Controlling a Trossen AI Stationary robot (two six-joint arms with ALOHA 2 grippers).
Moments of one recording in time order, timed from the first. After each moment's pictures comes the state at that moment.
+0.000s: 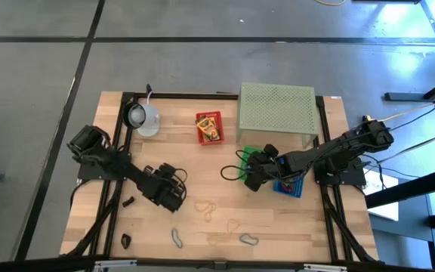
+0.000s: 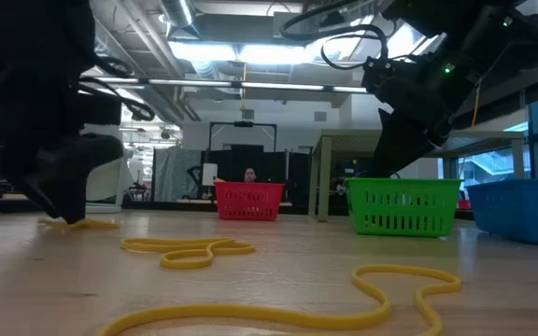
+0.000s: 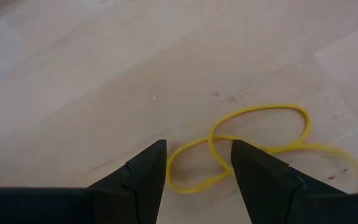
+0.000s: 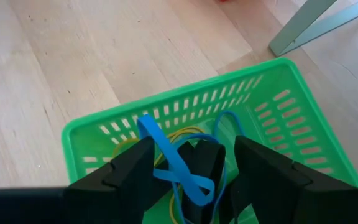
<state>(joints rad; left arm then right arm) -0.51 1.73 0.84 -0.84 -0.49 -1.64 0.27 1.53 0.81 -0.37 0.48 0.67</state>
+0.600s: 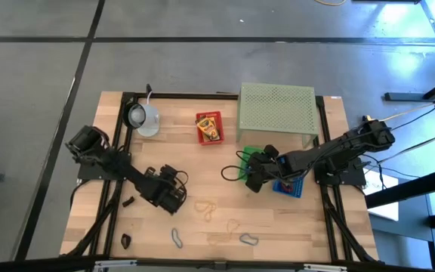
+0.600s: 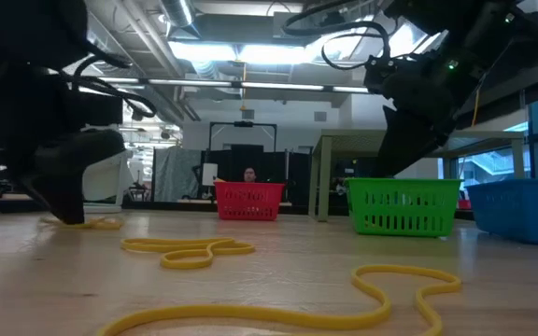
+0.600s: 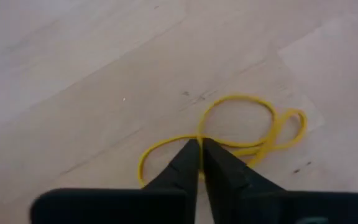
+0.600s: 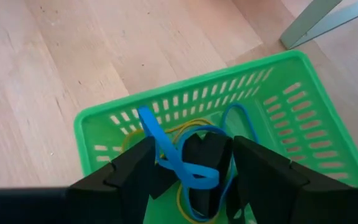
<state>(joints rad) -0.55 1.73 0.81 -0.76 -0.49 -1.63 0.27 1.52 0.81 -0.39 0.43 0.66</state>
